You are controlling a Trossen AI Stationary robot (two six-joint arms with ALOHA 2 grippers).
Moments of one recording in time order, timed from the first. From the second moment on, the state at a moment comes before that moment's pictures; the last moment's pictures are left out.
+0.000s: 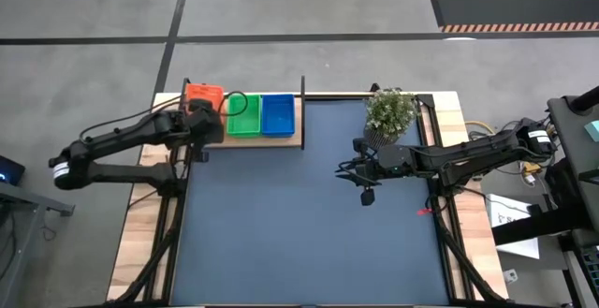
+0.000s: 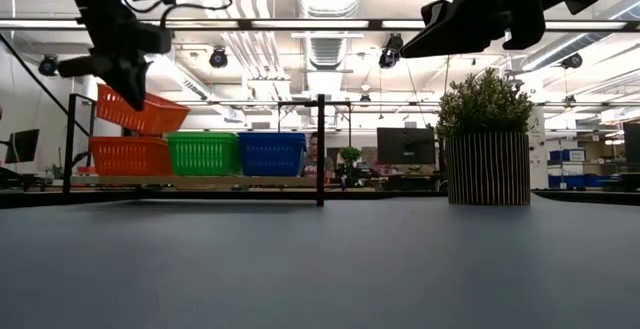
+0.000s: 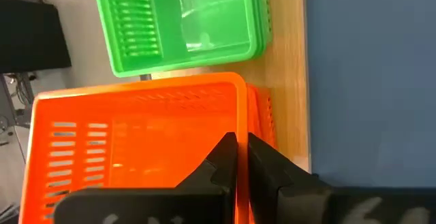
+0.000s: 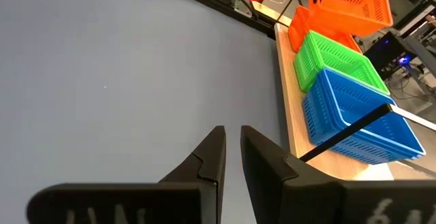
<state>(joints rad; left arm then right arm) 0.43 0.91 0.86 -1.07 -0.46 0.65 0.07 1.15 0.63 0.09 0.08 -0.40</state>
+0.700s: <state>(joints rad) 0.52 0.98 0.86 -1.05 -0.35 0.71 0.07 1.15 0.63 0.09 0.08 -0.39</state>
